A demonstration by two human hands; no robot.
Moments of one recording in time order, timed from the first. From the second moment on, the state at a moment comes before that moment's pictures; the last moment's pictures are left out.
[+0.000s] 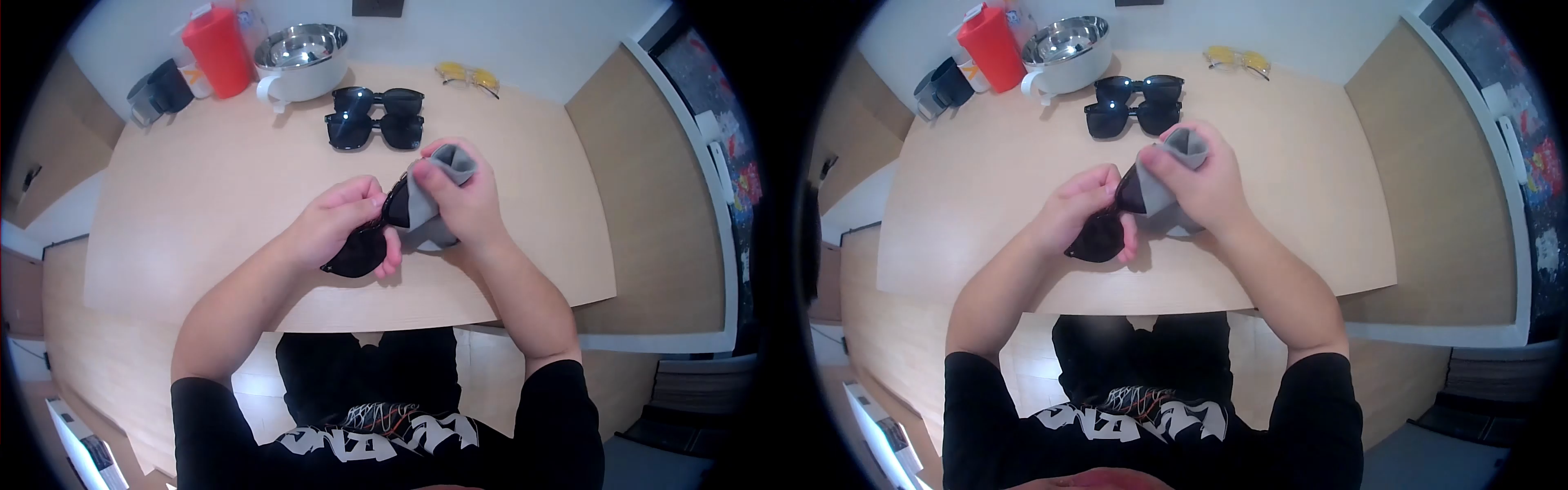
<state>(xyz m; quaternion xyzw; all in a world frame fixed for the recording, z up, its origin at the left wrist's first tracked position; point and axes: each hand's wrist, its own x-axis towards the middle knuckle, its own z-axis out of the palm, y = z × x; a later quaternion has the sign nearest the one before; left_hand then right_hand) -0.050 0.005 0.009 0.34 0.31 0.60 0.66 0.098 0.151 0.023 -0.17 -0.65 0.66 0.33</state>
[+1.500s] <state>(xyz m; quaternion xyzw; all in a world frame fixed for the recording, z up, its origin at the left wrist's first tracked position) -0.053 0.004 0.017 0.30 0.38 0.65 0.59 0.094 0.141 0.013 -0.14 -0.69 0.67 0.25</state>
